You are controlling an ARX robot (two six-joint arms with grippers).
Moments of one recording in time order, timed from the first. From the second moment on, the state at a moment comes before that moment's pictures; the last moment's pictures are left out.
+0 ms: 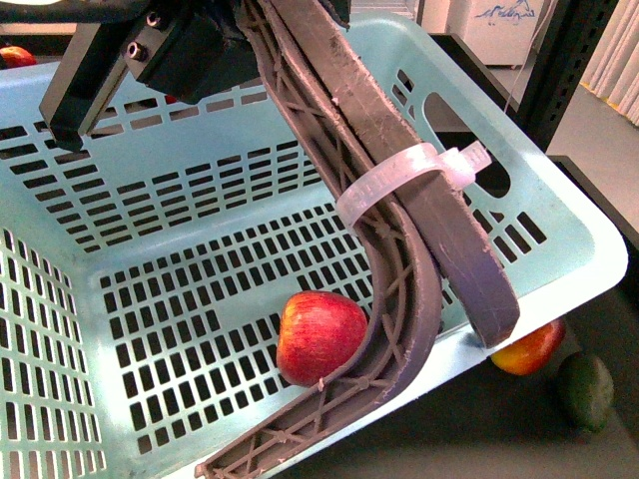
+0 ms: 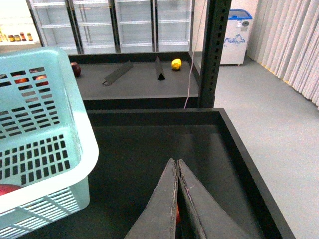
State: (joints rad) left arm -0.57 1.43 0.98 0.00 0.08 -0.97; right arm 0.00 0.01 0.02 0.00 0.00 0.00
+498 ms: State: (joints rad) left arm -0.57 1.43 0.98 0.00 0.08 -0.97; right arm 0.00 0.01 0.02 0.00 0.00 0.00
